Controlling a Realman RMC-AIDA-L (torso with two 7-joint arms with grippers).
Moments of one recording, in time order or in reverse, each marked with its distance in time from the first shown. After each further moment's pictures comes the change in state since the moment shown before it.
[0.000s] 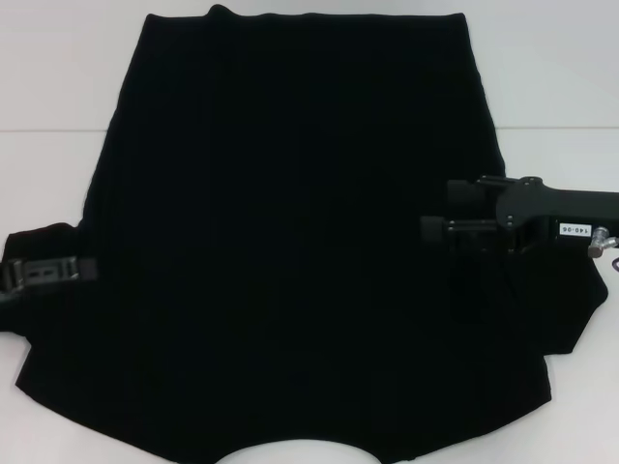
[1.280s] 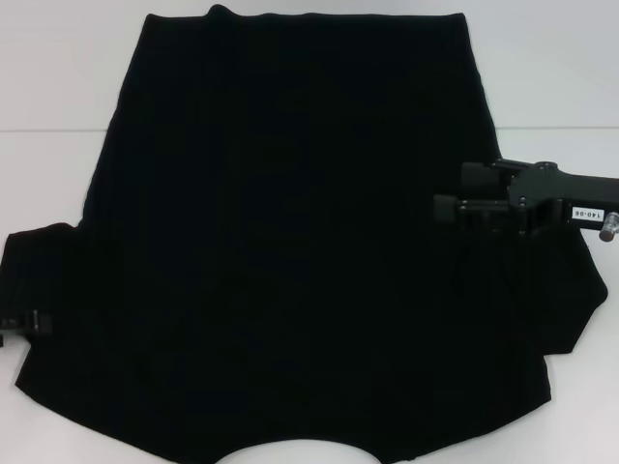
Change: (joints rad) left arm -0.035 0.025 -0.025 -0.033 0.284 -0.119 -0.069; right arm 0.001 -0.004 0.050 -0.002 0.000 0.005 0.006
